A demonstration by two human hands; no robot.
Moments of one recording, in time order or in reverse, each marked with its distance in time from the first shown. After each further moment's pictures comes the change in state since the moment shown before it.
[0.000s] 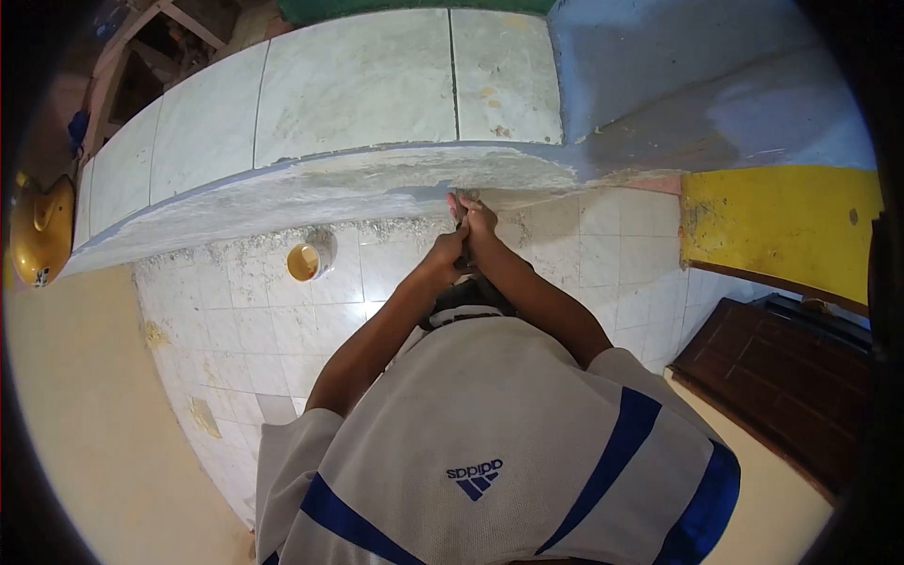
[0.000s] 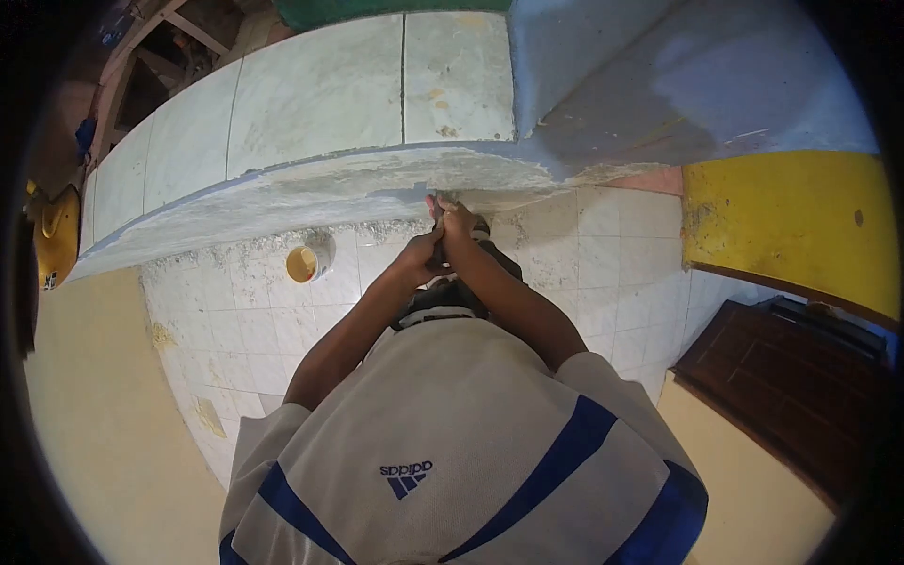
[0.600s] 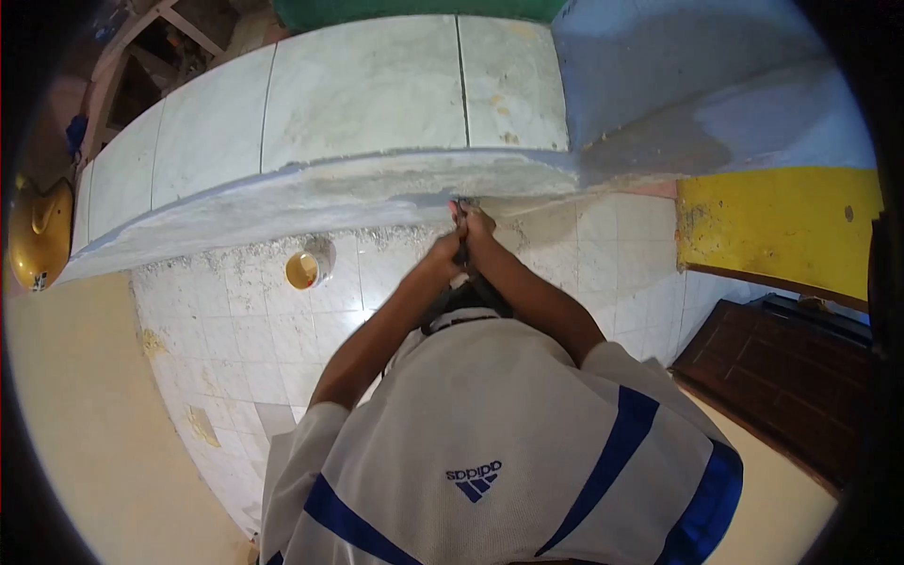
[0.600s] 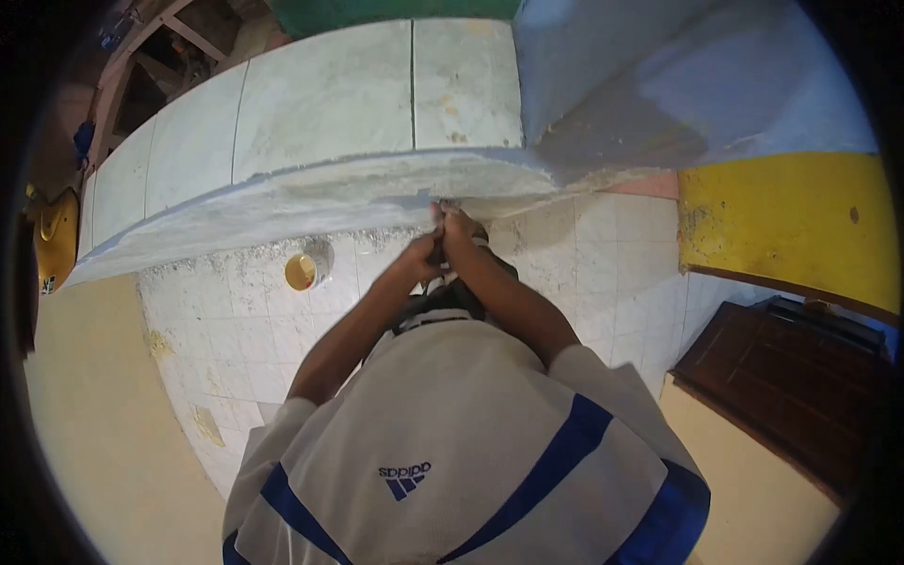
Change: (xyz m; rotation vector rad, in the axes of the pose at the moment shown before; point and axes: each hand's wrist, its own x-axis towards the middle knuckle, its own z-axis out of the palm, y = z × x) left_hand 0.058 -0.008 -0.033 -0.071 -0.029 -0.037; right_hand 0.051 0.022 -0.025 -0.130 0.021 0.019
